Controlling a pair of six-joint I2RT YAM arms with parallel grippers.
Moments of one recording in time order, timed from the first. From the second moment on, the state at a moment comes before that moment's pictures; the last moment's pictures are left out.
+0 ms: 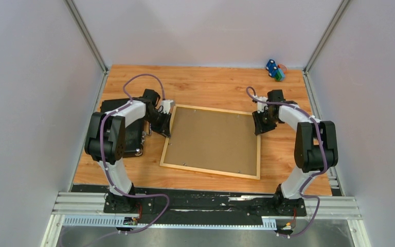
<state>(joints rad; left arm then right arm) -0.22 1.83 1.17 -0.66 0.46 0.16 0.05 1.73 1.09 -0.60 -0.25 -0.28</state>
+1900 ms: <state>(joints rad) -0.22 1.89 1.24 -0.66 0.45 0.11 -0.09 2.14 1.59 -0.72 -0.51 -0.10</state>
